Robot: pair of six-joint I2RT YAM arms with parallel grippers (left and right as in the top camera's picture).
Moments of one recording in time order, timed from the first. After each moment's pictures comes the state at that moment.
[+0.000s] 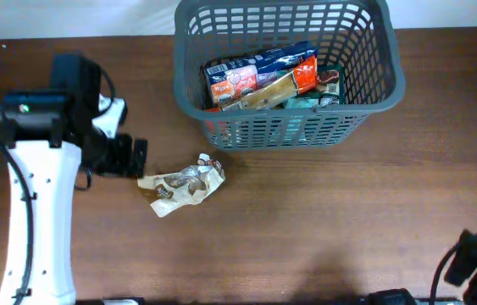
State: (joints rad) left arm -0.01 1.52 1.74 -1.65 -0.03 0.06; right arm 0.11 0.70 1.66 -1.69 0.45 0.30
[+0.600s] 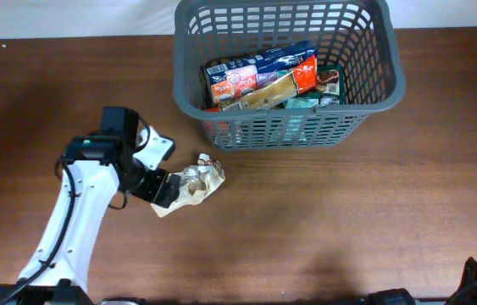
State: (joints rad) left arm -0.06 1.47 1.14 -1.11 0.16 0.39; right arm 0.14 0.54 1.60 -1.69 0.46 0.26
